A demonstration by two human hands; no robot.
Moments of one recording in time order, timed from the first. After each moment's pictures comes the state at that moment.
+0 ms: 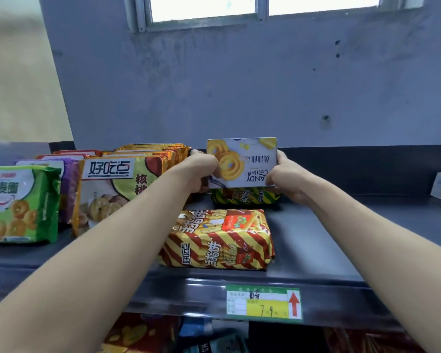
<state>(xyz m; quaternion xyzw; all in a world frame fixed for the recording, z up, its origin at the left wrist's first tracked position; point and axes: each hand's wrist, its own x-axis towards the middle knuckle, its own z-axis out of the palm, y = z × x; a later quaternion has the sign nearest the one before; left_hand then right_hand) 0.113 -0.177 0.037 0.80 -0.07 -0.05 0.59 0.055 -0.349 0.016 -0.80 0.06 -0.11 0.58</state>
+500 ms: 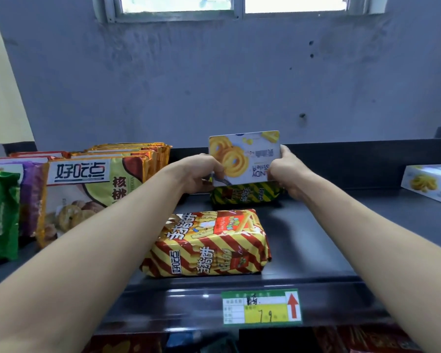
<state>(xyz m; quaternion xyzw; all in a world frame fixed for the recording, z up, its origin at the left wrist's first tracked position) 0.127 -0.195 0.031 0.77 -0.19 -0.18 0.58 0.055 -0.366 0.014 -0.78 0.13 -0.21 0.58</state>
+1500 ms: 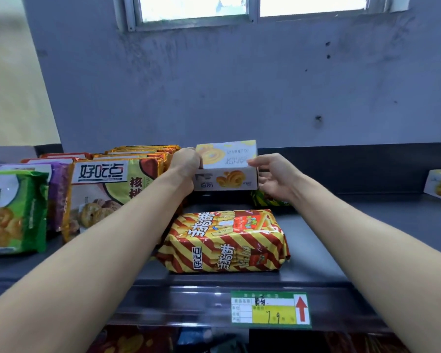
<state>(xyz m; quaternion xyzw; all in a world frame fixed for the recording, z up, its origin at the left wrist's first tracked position) 0.123 -0.172 0.036 0.70 -0.07 0.04 0.71 0.069 -0.337 0.015 -0.59 0.06 -0.07 0.80</state>
